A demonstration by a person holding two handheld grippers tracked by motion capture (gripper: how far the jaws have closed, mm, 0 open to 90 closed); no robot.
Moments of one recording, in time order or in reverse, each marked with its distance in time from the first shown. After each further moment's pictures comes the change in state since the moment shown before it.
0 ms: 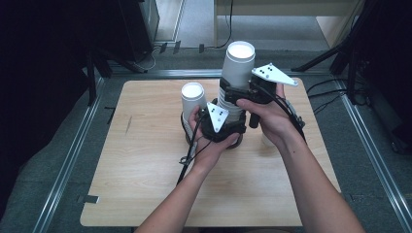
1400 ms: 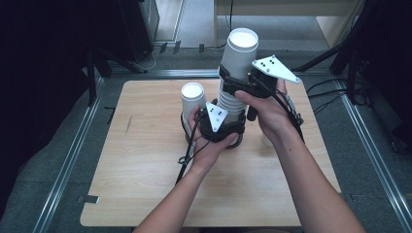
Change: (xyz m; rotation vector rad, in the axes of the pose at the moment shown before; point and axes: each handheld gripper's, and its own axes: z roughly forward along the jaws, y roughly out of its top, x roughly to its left) left arm 0.003 0.001 -0.003 0.011 -0.016 0.004; right arm 0.013 0.024 -0.005 -0.110 -0.049 -0.019
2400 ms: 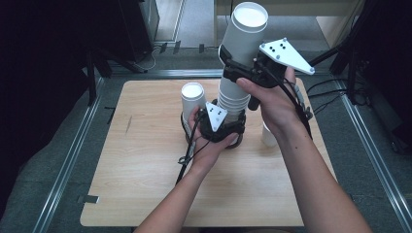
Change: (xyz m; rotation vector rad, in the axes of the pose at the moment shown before) left arm 0.000 0.001 -0.001 0.016 0.001 -0.011; right arm 0.017 0.050 -0.021 -0.130 -0.007 -0.027
